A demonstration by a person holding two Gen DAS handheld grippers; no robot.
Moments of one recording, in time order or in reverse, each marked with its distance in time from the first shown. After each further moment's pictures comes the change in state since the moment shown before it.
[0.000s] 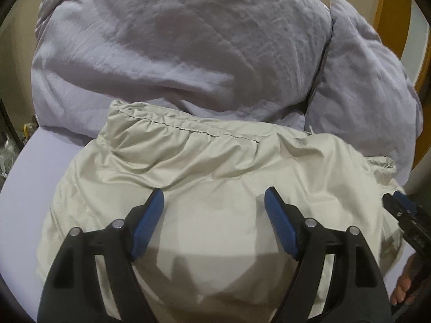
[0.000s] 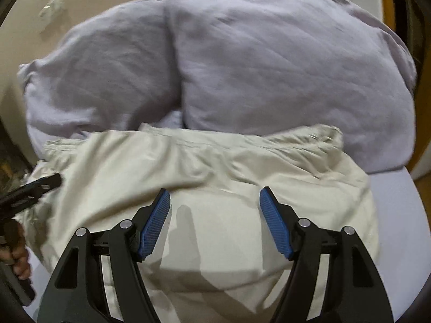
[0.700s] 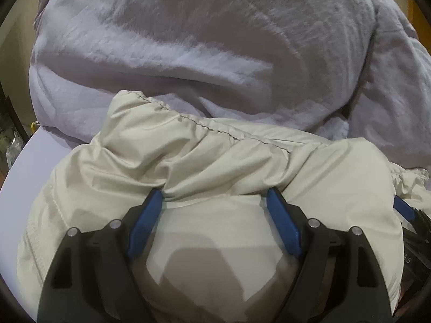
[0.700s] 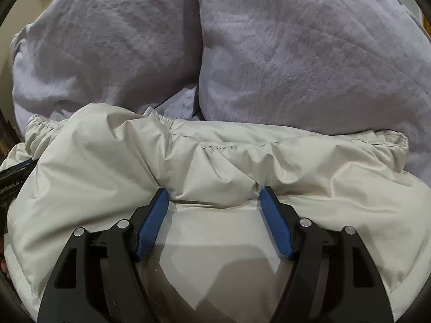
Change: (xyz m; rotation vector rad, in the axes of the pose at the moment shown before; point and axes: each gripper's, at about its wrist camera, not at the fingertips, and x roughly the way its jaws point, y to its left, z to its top) left arm 0.066 0.011 0.024 -0.044 0.019 0.105; right arm 0.103 0.016 0.012 -0.059 0.064 -0.033
